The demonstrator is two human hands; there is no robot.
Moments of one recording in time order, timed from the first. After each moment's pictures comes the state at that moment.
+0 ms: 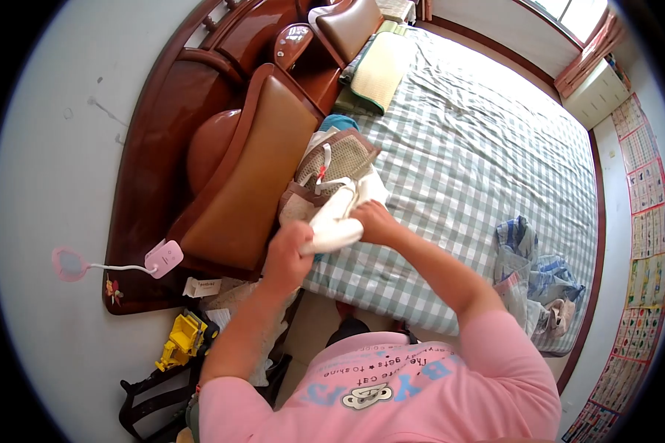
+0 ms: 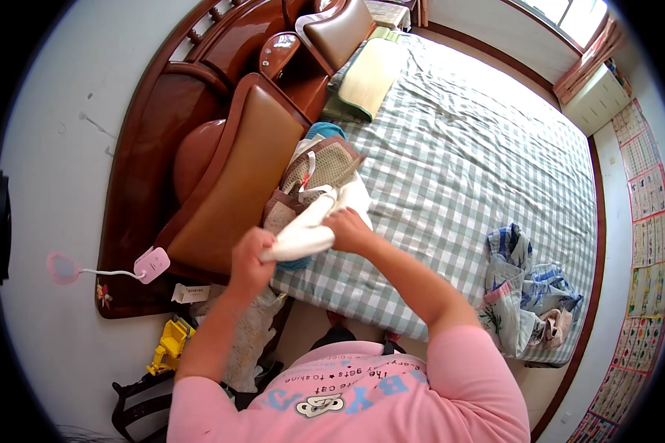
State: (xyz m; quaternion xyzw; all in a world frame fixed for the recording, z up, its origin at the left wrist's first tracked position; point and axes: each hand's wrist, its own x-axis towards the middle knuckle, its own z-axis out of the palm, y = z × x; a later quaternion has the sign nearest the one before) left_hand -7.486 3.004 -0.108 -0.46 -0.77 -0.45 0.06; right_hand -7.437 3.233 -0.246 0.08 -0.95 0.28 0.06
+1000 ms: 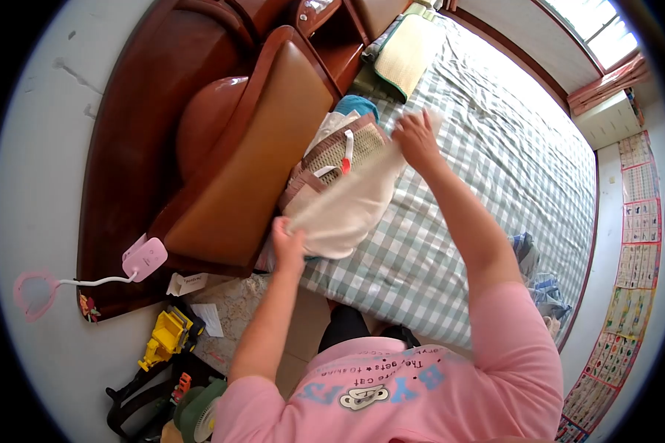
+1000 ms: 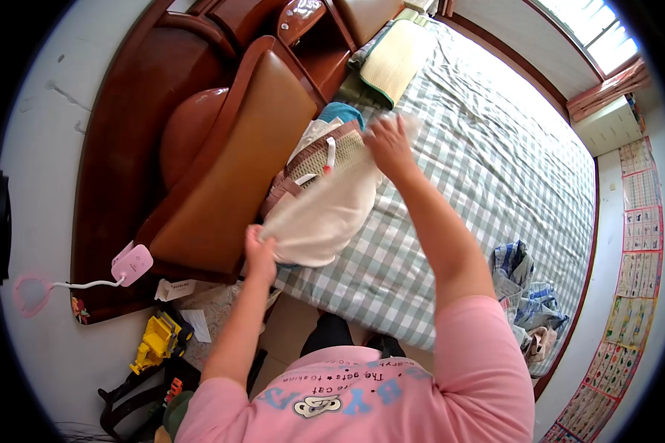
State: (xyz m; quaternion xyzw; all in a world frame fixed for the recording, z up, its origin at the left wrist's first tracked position) left_hand -7.577 2.983 -0.316 0.09 -0.68 -0.71 -0.15; right_hand -7.611 3.339 -0.263 0.02 -0.98 0.01 0.18
